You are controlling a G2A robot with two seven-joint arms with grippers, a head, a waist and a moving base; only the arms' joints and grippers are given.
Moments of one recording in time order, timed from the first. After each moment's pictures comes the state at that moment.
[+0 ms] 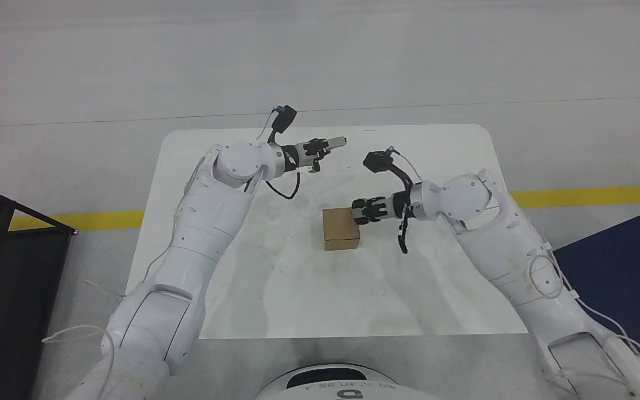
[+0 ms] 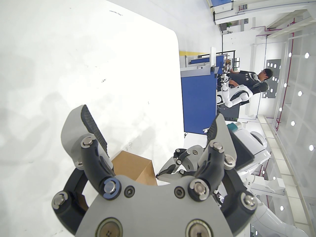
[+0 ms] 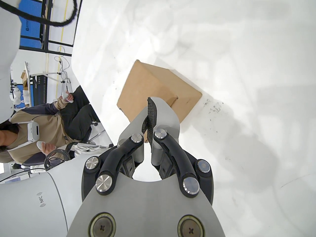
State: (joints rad) left arm 0.77 -1.49 -1.16 -0.91 0.23 -0.05 -0.89; right arm -1.05 -1.07 1.07 -1.50 -0.21 -0.17 1.11
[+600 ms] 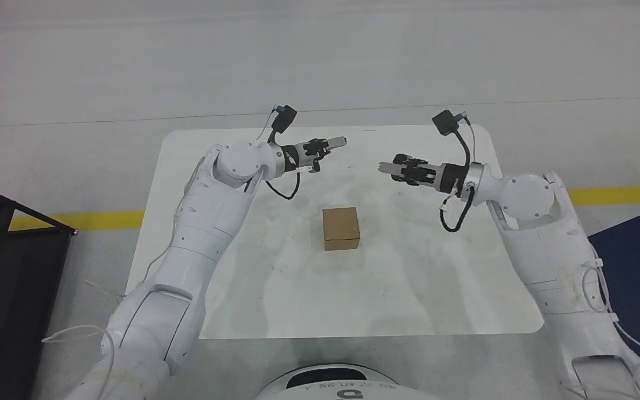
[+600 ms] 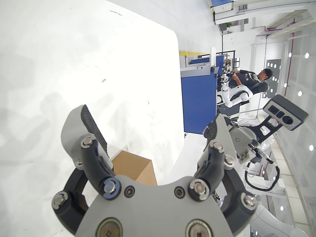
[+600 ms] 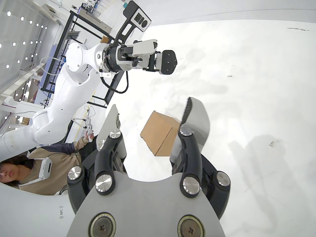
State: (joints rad) left arm 0.77 -1.49 -1.16 -0.91 0.23 -0.05 -0.89; right arm -1.16 -1.03 1.34 -1.55 -0.05 -0.28 0.97
